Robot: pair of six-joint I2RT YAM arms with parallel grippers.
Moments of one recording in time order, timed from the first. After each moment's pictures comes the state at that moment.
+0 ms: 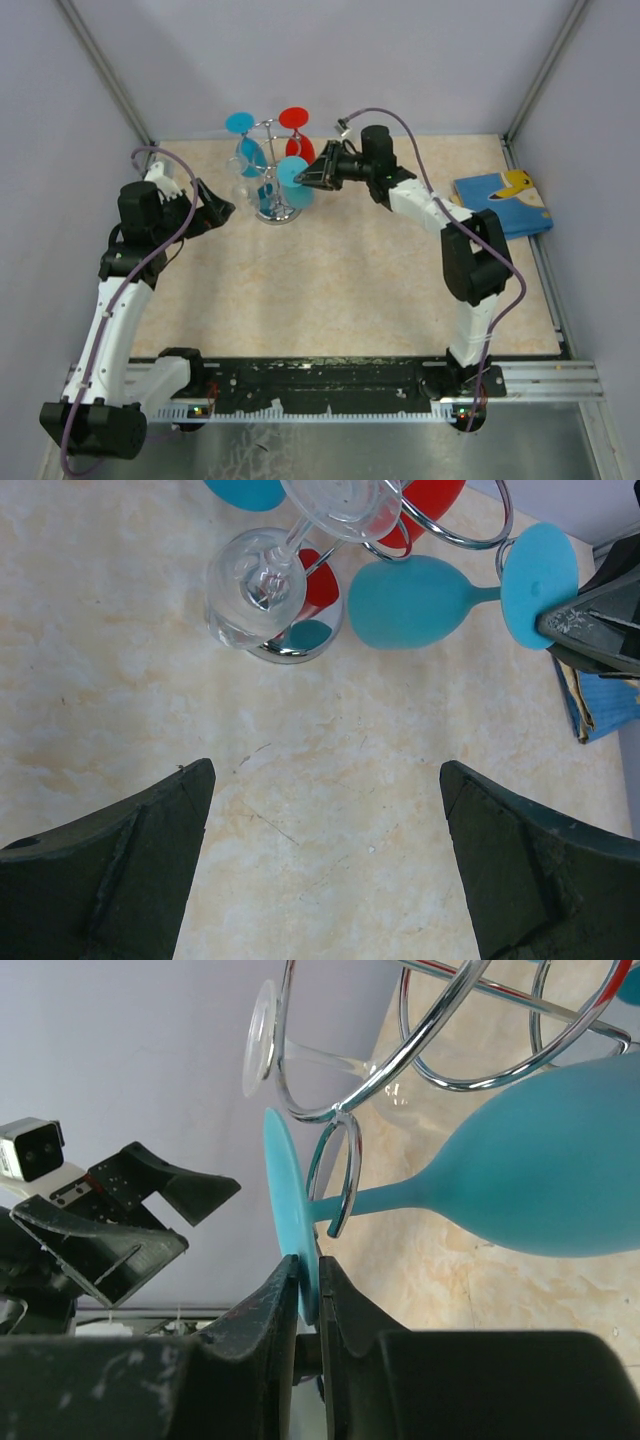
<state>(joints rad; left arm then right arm) -0.07 0.95 0.99 -0.47 0.23 -0.46 0.47 1.92 1.49 0.20 -0.80 1.00</state>
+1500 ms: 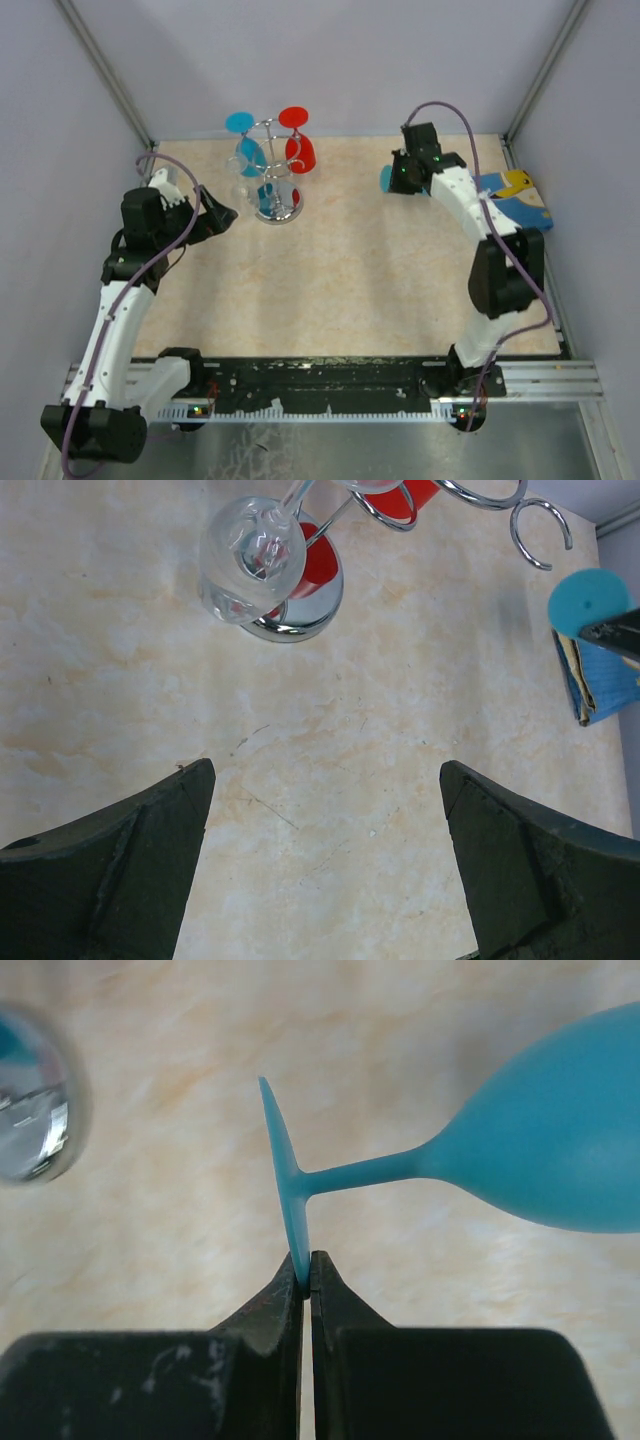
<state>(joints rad) -0.07 0.93 0.95 -0.47 0.25 -0.46 0.27 1.66 1.42 -0.56 -0.16 0.38</state>
